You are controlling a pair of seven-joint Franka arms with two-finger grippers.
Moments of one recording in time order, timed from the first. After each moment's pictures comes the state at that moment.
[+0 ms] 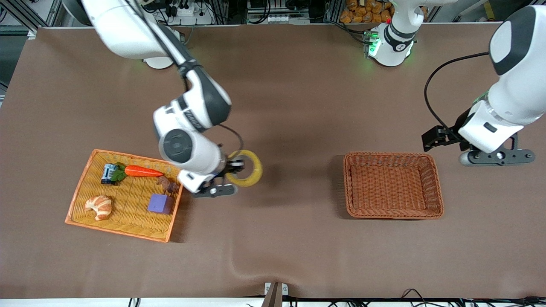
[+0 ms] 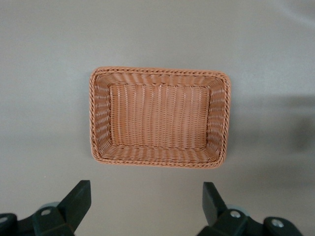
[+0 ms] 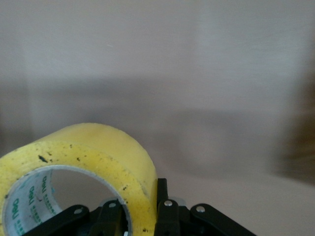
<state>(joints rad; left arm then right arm) -0.05 0.17 -0.13 -1.49 0.02 1.70 -0.19 0.47 0.70 0.11 -1.29 0.12 2.00 0.49</state>
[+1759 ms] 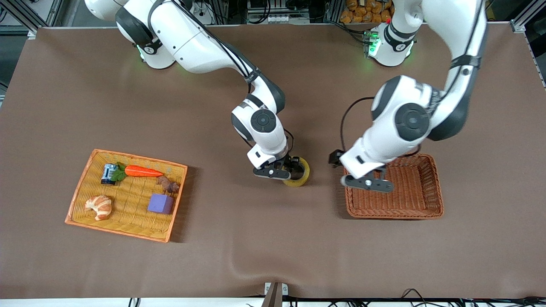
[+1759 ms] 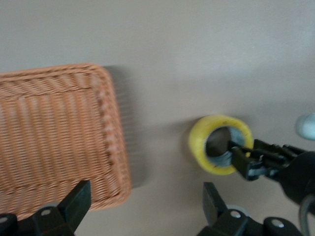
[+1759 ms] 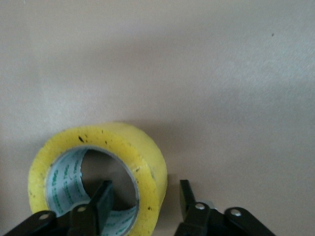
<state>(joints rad) -0.35 0.48 -0.14 -1.51 -0.05 2.02 -0.30 0.70 0.92 0.08 -1.29 -0.02 2.39 0.96</state>
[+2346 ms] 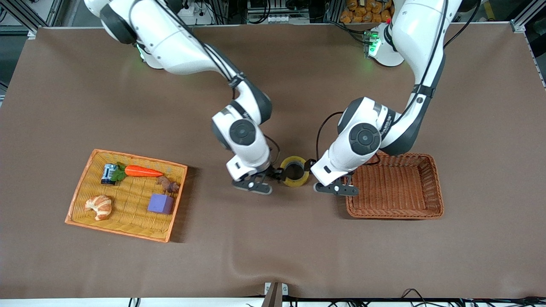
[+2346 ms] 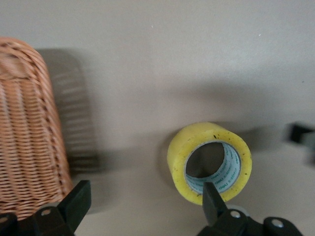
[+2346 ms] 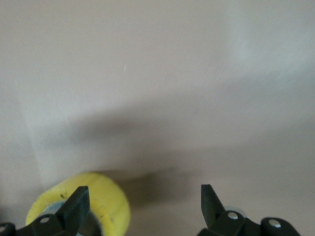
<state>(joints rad) -0.41 0.62 -0.14 -1.53 -0.05 2.15 -0.40 0.56 0.83 0.10 -1.25 -0.02 2.23 0.84</state>
